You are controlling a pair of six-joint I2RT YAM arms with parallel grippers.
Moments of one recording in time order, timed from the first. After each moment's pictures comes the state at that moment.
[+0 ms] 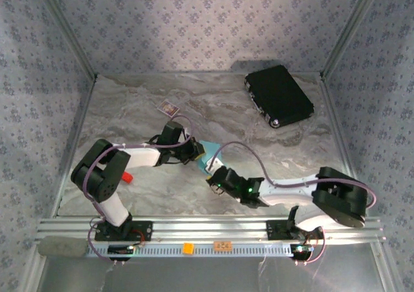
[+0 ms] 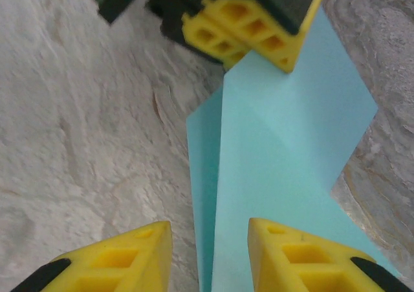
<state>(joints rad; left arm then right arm) -0.59 1.69 0.73 0.21 0.54 -1.10 1.17 1.42 0.51 0.15 0.41 0.16</state>
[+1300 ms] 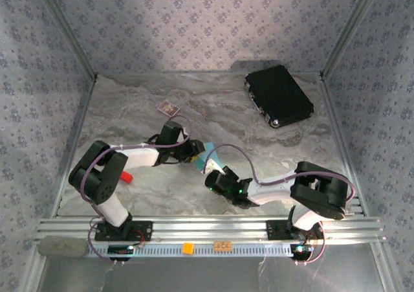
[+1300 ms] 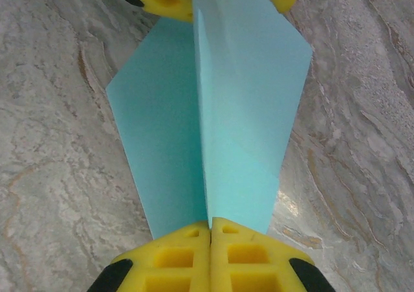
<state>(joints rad) -0.58 1.66 0.74 0.15 0.51 -1.08 1.19 1.56 0.55 0.16 0.58 0.12</state>
